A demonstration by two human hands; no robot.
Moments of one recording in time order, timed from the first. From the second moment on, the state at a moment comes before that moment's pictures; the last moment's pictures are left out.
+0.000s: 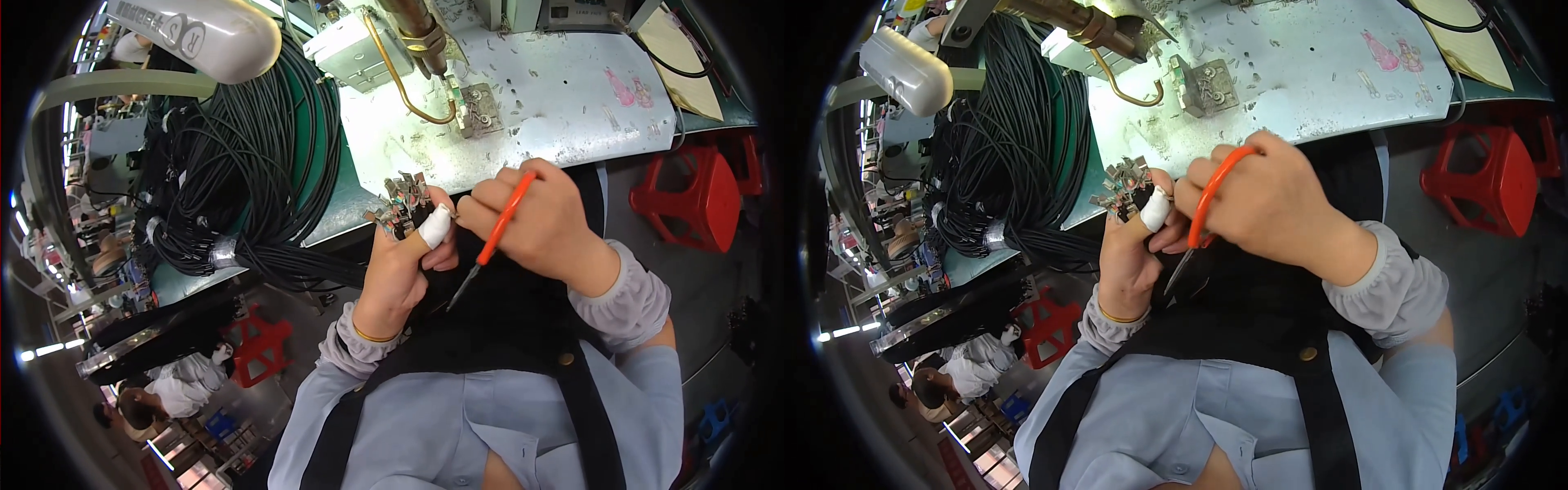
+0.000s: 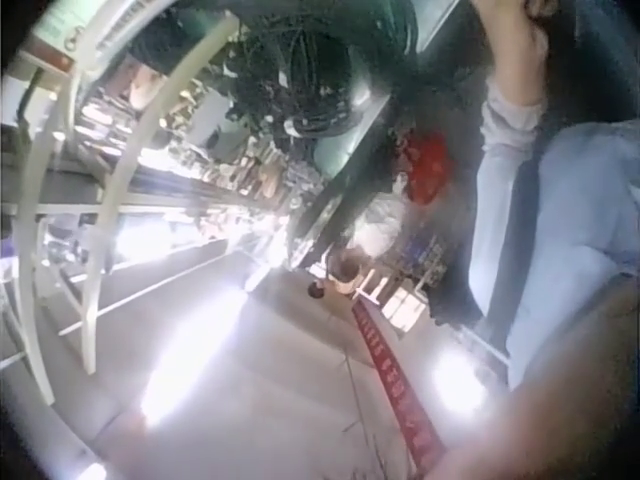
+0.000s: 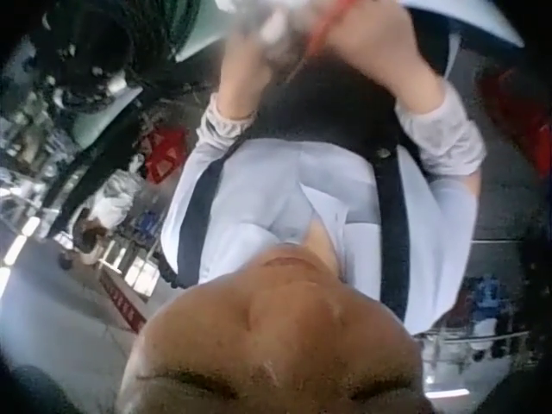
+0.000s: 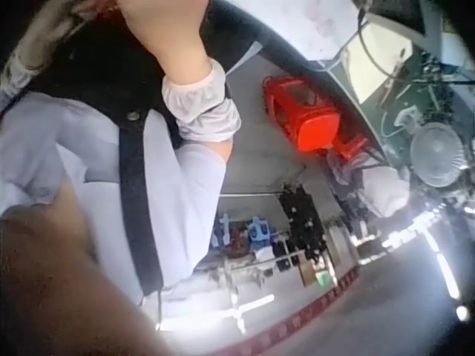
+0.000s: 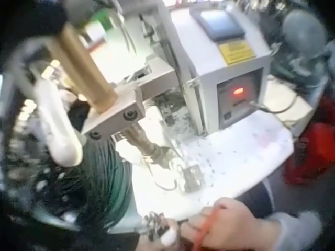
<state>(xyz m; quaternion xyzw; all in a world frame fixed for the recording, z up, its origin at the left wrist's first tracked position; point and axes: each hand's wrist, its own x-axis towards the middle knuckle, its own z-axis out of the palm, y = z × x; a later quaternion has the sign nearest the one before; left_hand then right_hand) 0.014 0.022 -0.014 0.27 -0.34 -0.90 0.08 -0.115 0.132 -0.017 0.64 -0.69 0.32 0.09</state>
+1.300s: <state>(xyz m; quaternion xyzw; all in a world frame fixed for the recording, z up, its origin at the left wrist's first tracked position) 0.017 0.022 -0.003 0.30 -0.53 -0.79 0.12 -0.090 0.144 -0.015 0.21 -0.54 0.72 -0.37</state>
